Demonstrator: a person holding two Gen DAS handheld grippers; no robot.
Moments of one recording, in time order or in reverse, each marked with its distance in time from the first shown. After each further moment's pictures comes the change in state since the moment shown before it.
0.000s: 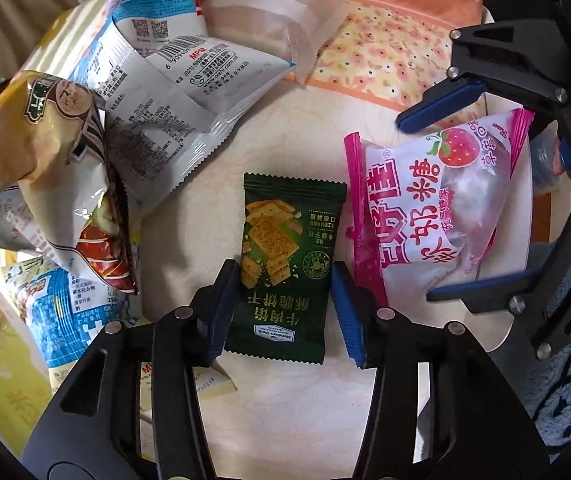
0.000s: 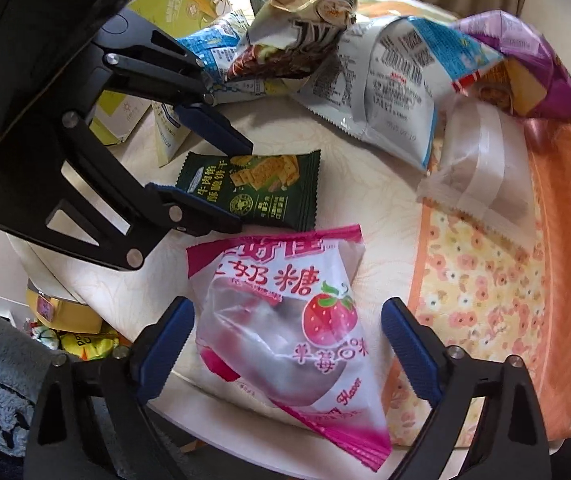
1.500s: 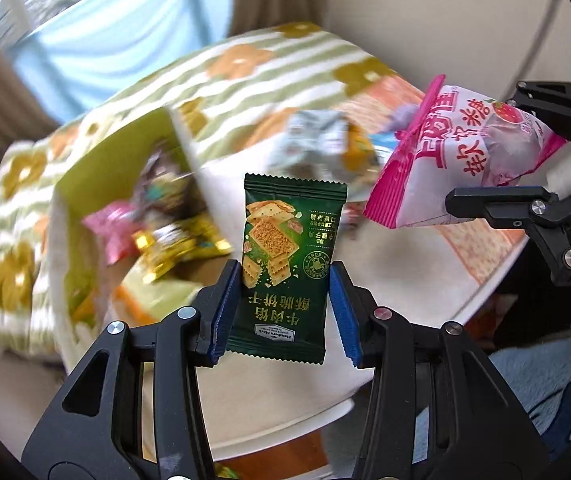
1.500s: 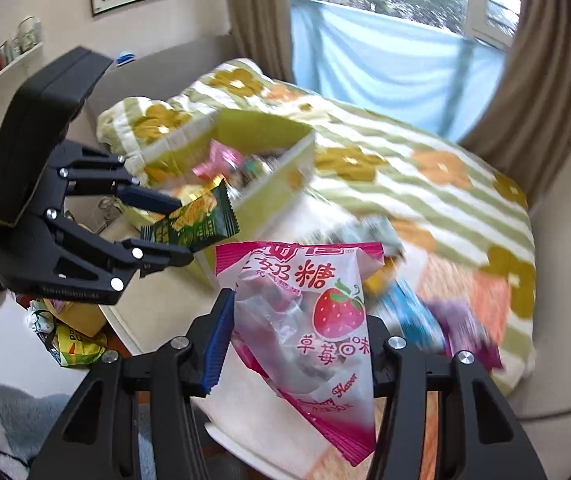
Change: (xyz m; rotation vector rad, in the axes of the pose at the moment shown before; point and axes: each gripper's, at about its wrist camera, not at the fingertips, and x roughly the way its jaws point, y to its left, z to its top) left arm -0.222 0.015 -0.143 -0.796 -0.293 0.313; right arm -0.175 0.052 0.108 -0.351 -0.295 0.034
